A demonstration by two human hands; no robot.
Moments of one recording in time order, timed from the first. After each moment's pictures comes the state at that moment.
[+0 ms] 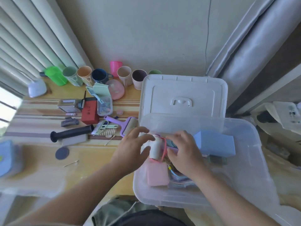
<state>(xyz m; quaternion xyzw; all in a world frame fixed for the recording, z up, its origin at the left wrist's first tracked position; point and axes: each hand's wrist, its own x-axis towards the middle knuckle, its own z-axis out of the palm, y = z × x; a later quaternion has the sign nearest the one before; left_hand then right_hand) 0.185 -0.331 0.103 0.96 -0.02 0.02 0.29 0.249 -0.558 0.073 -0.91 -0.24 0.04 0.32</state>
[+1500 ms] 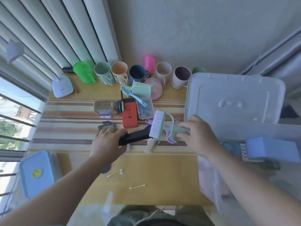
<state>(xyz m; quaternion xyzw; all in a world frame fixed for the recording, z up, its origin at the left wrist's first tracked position) 0.168 -0.010 0.048 0.99 0.09 -0.08 0.09 0.287 -0.324 0.088 -0.94 -0.16 0.15 0.28</state>
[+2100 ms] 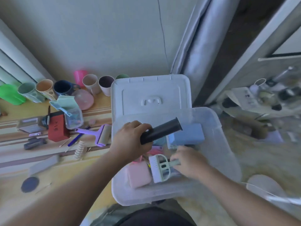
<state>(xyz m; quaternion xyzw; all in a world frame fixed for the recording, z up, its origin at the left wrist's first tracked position) 0.238 -0.397 0.128 0.97 -0.09 0.01 0.24 0.227 -0.664 0.070 -0.94 -0.18 0.26 0.11</state>
